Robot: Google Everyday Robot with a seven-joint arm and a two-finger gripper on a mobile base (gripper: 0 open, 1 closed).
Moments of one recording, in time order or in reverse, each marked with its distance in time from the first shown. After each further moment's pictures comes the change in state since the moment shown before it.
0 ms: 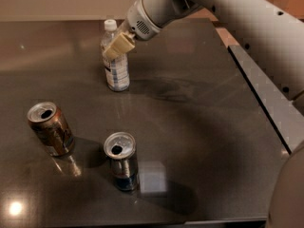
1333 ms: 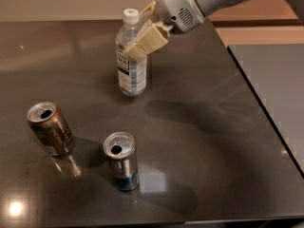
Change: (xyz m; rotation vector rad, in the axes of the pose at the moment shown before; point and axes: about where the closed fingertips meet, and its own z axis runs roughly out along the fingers) arm -0.005 0.074 -0.104 -0.109 -0.092 -0.129
